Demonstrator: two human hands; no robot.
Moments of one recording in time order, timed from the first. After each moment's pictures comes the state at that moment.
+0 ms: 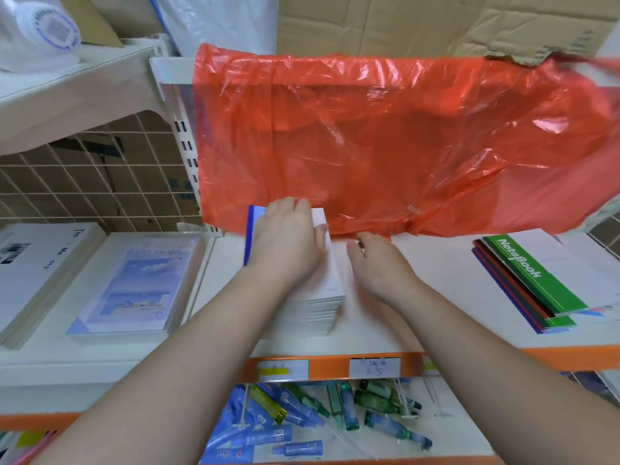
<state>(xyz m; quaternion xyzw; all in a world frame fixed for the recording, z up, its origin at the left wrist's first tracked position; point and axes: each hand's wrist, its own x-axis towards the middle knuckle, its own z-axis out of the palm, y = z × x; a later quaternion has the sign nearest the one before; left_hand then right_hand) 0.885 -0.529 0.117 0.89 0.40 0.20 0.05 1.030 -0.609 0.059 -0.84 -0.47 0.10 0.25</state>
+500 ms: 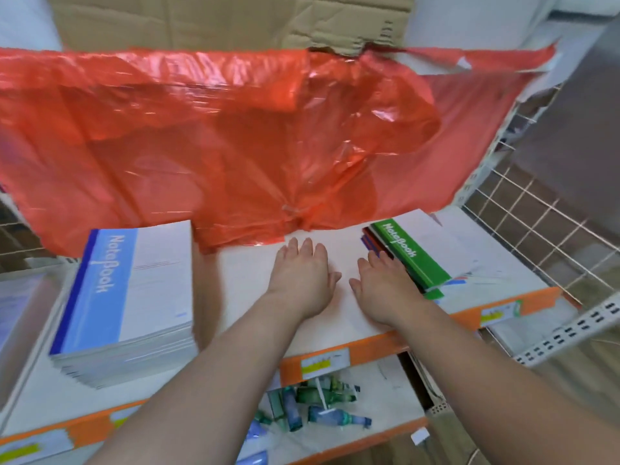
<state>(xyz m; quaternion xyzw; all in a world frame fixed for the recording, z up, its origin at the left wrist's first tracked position) 1.059 -0.641 0.057 0.97 0.25 -0.02 0.04 1.177 -0.752 0.025 -0.90 -0.43 0.07 -0.04</state>
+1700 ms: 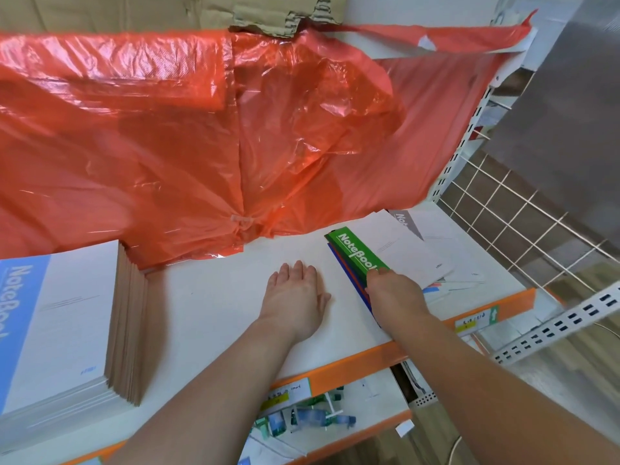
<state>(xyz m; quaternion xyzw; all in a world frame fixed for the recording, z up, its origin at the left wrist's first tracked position) 1.128 -0.662 0.005 0.96 0.24 -0.07 0.11 1.246 -0.798 0.009 -0.92 -0.38 0.03 -0.06</state>
